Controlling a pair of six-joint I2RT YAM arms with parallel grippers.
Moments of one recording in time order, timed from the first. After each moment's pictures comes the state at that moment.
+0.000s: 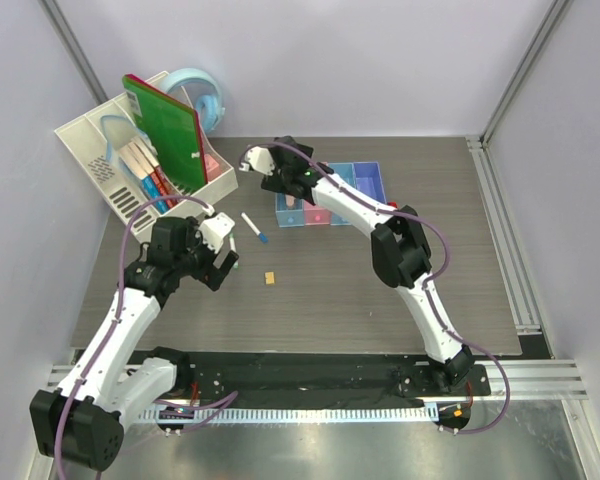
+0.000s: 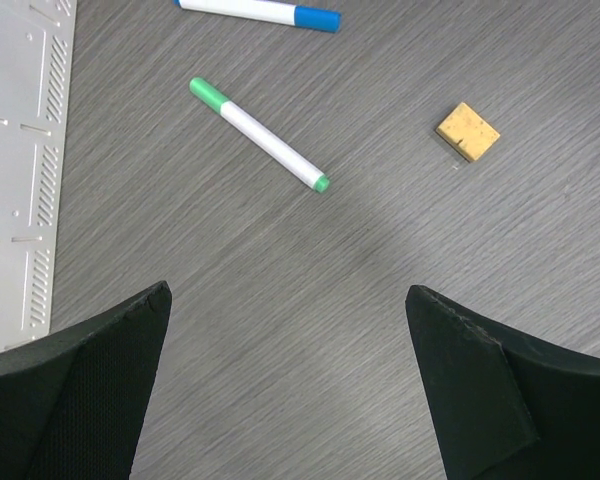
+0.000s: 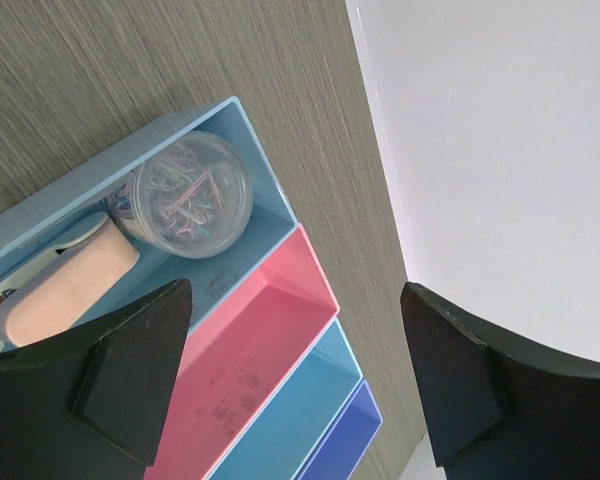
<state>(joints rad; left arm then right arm) -0.23 0.91 0.75 -0.59 0.21 0.44 0.70 2.37 2.14 -0.37 0.36 -0.85</state>
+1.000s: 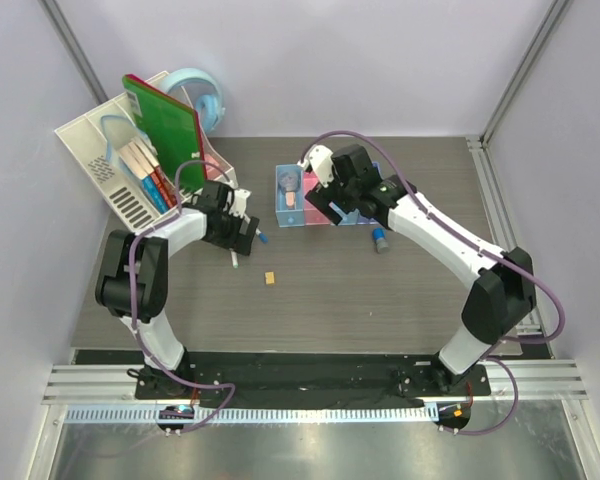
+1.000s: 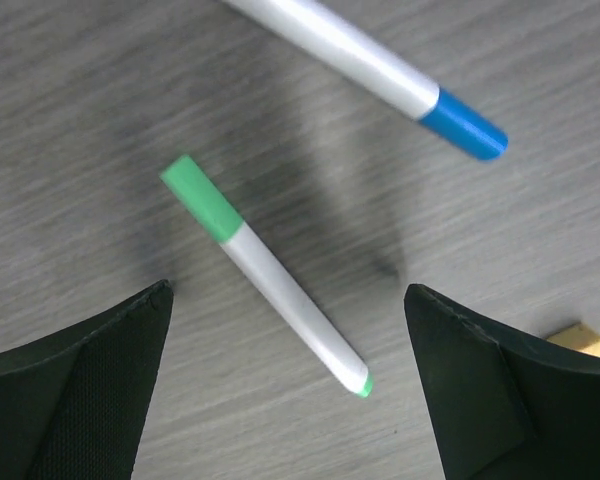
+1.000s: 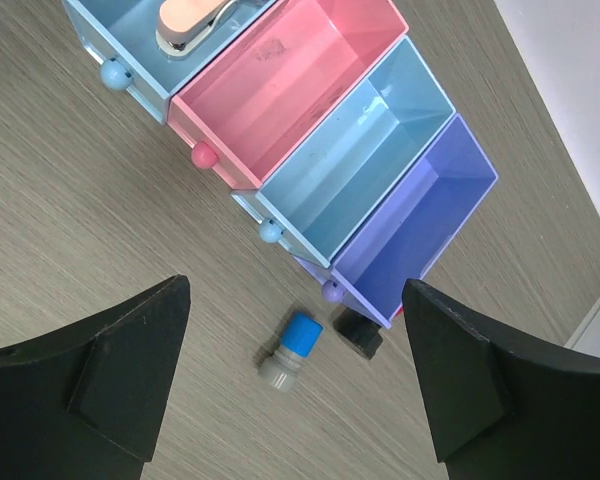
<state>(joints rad) -0.23 1.76 1.08 -0.42 0.13 0.14 0.63 1.64 1.48 -0.54 0.17 -0.42</state>
